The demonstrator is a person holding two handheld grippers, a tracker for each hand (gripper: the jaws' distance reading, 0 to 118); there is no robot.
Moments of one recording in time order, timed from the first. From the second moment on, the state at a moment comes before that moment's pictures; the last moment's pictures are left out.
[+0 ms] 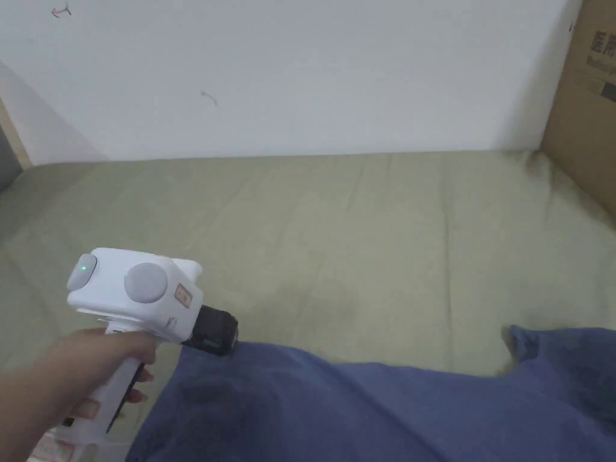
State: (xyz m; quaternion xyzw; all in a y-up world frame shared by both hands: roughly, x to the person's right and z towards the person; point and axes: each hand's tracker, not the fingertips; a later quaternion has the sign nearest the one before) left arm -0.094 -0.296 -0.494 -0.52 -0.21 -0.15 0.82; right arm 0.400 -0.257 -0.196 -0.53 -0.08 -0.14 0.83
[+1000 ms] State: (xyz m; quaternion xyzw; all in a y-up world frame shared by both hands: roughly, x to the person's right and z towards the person) left arm -0.146 0.008 -0.336 -0.31 -0.25 -0.15 0.90; right arm 0.367 0.002 -0.067 -0.35 -0.09 -0.14 0.92
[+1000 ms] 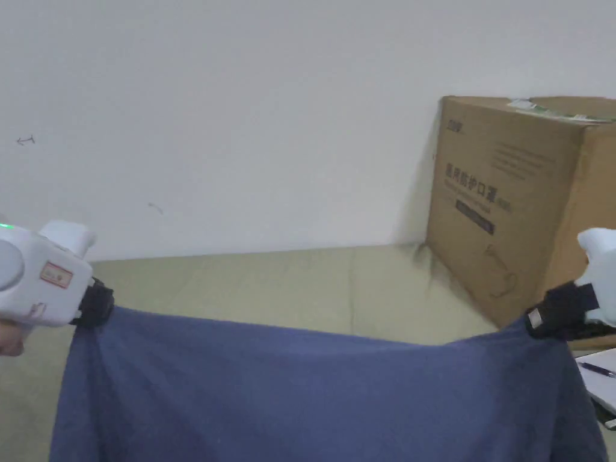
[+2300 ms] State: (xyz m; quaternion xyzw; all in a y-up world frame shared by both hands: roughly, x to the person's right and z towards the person) left arm -0.086 0.173 -0.468 0.08 -0.09 -0.01 0.99; right arm 0.346 0.221 -0.272 0.09 -0.26 0.09 0.96
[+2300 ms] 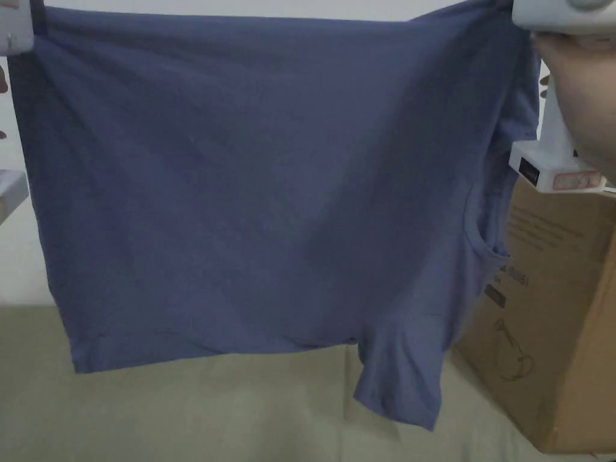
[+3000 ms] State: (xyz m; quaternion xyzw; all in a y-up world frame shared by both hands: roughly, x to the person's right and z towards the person) left arm -0.194 -0.249 -0.242 -0.38 -0.23 -0.03 0.90; right arm 0.296 -0.247 -0.015 -0.38 -0.14 -0.05 0.91
